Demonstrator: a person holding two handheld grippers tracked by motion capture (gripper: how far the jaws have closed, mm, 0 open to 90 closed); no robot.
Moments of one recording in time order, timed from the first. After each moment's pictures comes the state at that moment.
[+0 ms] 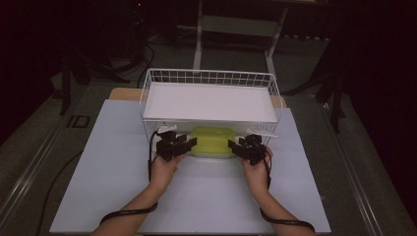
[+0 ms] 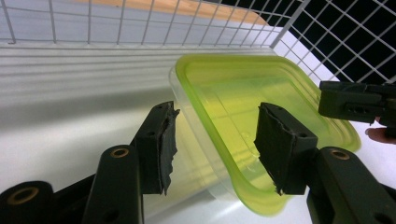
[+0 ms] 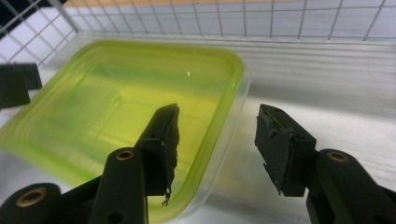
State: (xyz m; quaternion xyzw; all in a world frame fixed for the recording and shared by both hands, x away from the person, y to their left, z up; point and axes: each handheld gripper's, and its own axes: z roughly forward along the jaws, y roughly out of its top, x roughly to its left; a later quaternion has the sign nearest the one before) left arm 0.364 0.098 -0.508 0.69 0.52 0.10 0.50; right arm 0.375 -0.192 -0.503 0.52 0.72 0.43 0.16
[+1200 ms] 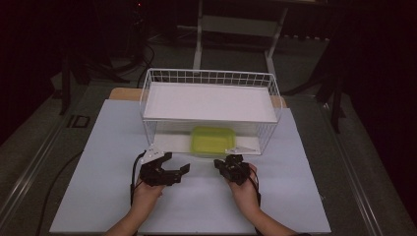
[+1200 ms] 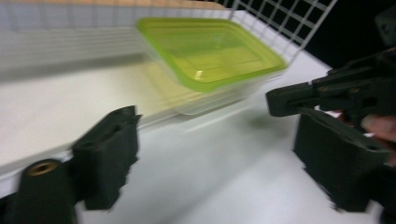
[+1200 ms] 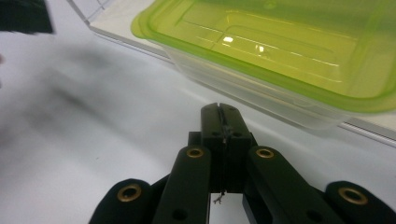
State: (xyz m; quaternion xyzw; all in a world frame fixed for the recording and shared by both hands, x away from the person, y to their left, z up) left arm 0.283 0.126 -0.510 0.72 0.44 0.14 0.52; right arm 0.318 -0.142 -0.513 0.45 0.79 0.41 0.11
